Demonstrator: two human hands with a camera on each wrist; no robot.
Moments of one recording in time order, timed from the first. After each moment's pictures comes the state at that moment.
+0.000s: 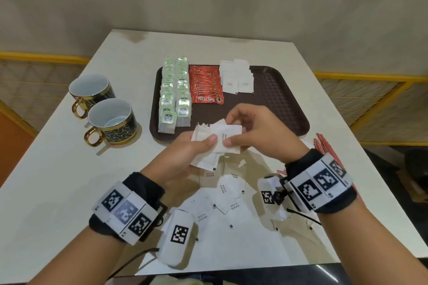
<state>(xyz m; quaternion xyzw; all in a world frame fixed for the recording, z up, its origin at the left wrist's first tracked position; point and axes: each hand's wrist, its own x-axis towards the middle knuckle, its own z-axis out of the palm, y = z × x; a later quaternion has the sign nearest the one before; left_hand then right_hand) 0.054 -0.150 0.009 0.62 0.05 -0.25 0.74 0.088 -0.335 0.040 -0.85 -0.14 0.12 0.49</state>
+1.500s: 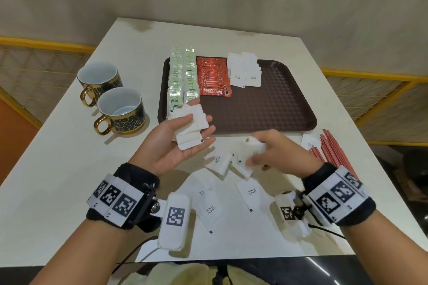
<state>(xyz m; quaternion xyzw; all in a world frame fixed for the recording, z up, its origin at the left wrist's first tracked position) 0.064 -0.111 -0.007 0.34 0.14 -0.23 0.90 0.062 -0.347 0.019 -0.90 -0.08 0.23 0.35</state>
